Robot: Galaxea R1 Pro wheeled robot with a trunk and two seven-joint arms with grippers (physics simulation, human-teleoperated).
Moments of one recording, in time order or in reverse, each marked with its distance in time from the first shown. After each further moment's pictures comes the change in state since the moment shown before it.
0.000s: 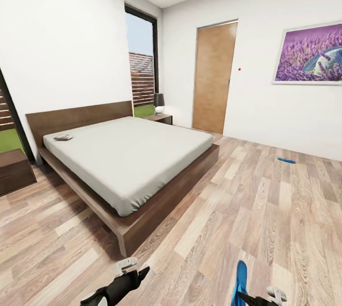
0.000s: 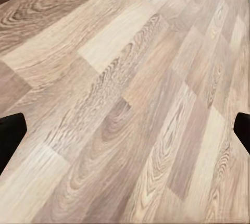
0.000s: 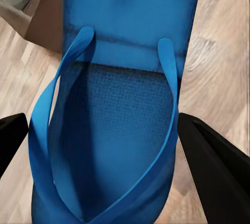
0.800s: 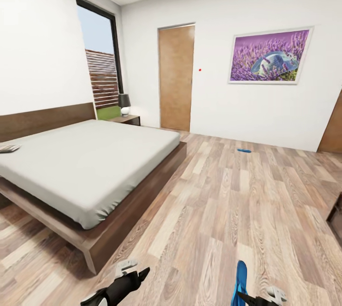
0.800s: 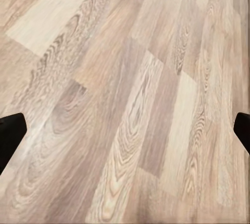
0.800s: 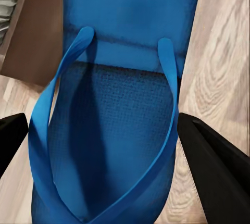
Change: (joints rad) left arm 0.000 -0.001 -0.001 0.009 -0.001 -0.006 0.000; right arm 0.000 0.000 0.000 0.000 0.000 0.000 0.000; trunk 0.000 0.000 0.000
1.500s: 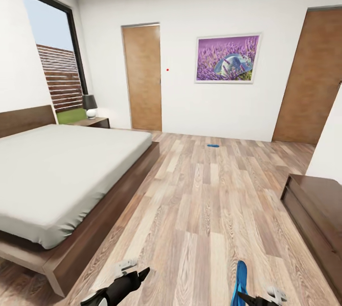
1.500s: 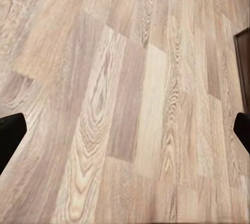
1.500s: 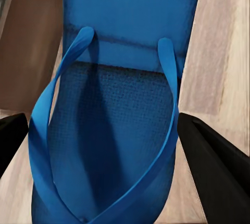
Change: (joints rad) left arm 0.000 0.000 0.001 0.000 0.000 0.000 0.000; right arm 0.000 0.000 0.000 0.000 0.000 0.000 0.000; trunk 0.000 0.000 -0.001
